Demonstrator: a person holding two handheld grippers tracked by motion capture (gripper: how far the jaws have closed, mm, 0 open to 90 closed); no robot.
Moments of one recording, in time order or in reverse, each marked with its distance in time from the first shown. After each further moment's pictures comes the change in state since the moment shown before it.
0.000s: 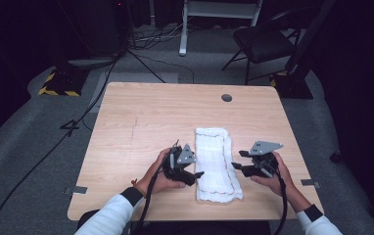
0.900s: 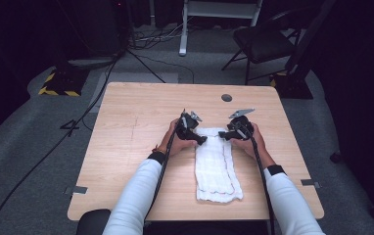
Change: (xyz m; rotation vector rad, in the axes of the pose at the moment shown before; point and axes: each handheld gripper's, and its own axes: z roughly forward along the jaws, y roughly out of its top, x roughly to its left) left arm 0.110 0.014 0.113 0.125 0.056 -0.236; right arm -0.090 0.031 0.123 0.109 -0.026 0.188
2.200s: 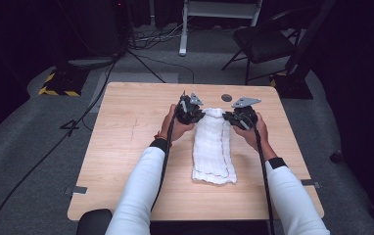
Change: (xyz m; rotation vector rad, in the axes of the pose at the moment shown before) left arm 0.004 0.048 -0.055 -0.150 0.044 0.105; right arm 0.017 0.044 -0.051 -0.169 -0.108 -0.127
